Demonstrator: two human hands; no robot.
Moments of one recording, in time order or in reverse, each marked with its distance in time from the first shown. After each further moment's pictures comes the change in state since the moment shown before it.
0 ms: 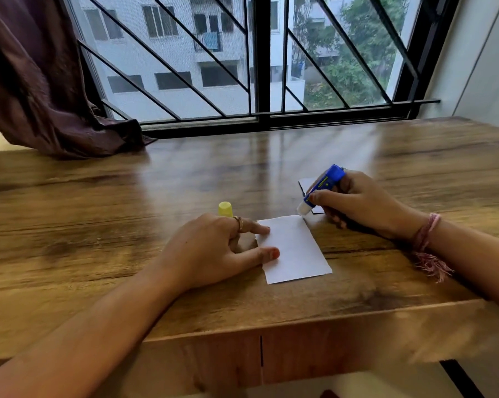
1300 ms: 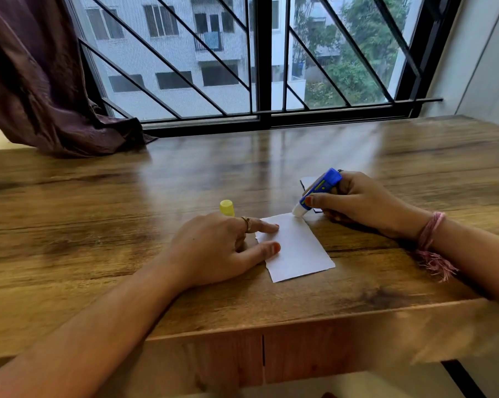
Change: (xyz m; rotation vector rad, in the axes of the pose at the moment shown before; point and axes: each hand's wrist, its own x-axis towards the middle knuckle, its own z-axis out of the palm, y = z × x) left_hand 0.003 -0.001 0.002 0.114 -0.039 0.067; right_hand 0.000 0.000 0.001 -0.040 -0.040 -0.001
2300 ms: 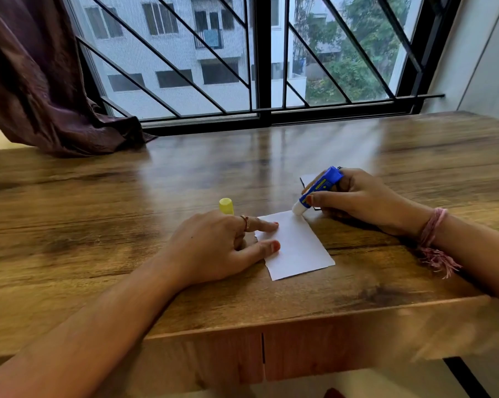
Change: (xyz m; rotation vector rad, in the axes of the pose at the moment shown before) left_hand 0.001 0.000 -0.001 0.016 0.003 0.008; right_hand -0.001 0.000 -0.002 0.039 -0.023 -0.001
